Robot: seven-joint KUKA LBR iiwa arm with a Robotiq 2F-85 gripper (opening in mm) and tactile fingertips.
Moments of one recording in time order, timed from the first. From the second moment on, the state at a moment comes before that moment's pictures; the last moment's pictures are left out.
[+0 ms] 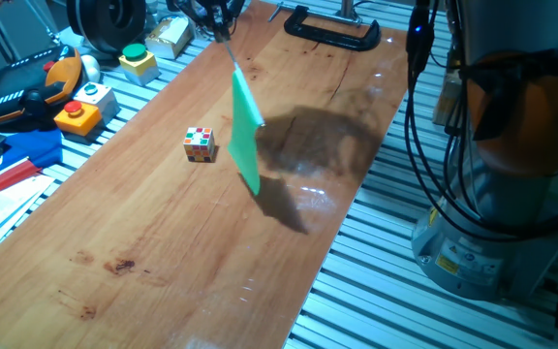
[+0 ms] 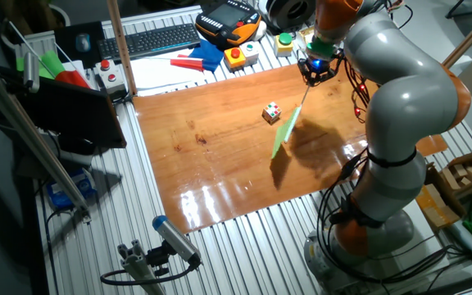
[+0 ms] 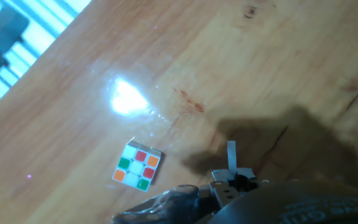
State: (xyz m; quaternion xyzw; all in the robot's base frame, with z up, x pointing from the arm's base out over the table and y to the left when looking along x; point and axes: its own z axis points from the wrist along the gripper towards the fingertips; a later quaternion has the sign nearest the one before) arm 0.559 -0.082 0.281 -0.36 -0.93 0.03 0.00
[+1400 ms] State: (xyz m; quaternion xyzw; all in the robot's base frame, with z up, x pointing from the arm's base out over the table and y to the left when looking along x) arm 0.559 -0.072 0.275 -0.41 -0.91 -0.01 0.00
